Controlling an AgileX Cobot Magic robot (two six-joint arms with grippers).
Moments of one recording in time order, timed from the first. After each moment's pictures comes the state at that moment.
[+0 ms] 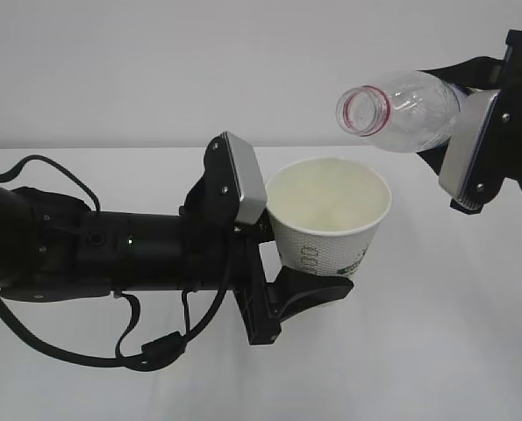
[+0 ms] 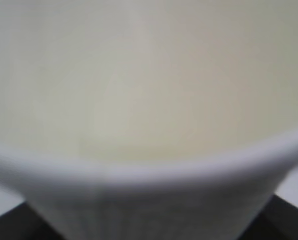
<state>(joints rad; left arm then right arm) -0.69 1.88 -0.83 0.90 -0.86 -0.39 0.10 1.46 -0.65 -0.79 -0.69 -0.65</state>
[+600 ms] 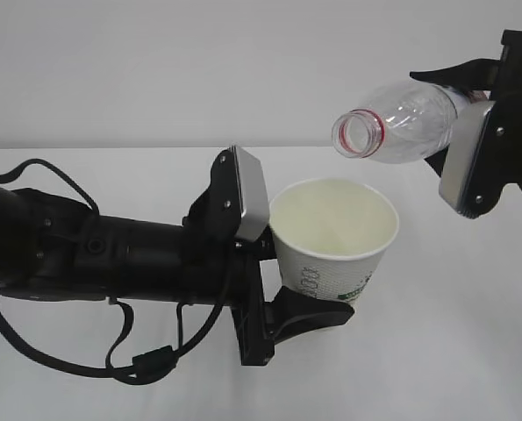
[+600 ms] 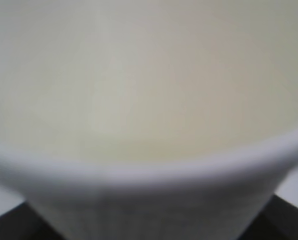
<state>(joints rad) -0.69 1.88 -0.83 1.02 -0.86 -0.47 0.10 1.46 -0.65 -0.79 -0.69 -0.77</state>
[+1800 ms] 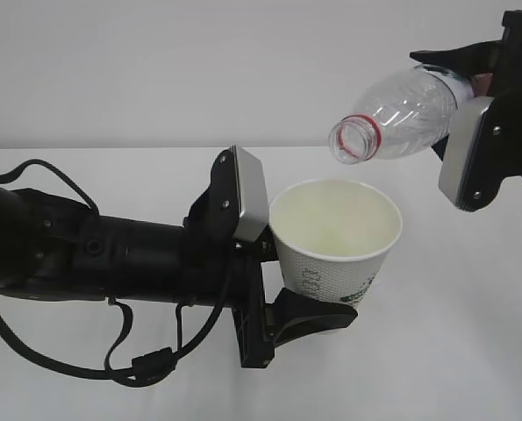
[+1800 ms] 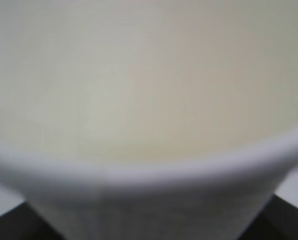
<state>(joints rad) -0.69 1.88 -0.83 1.05 -0.89 -0.49 0.10 1.46 -0.67 -0.76 -0.71 -0.92</state>
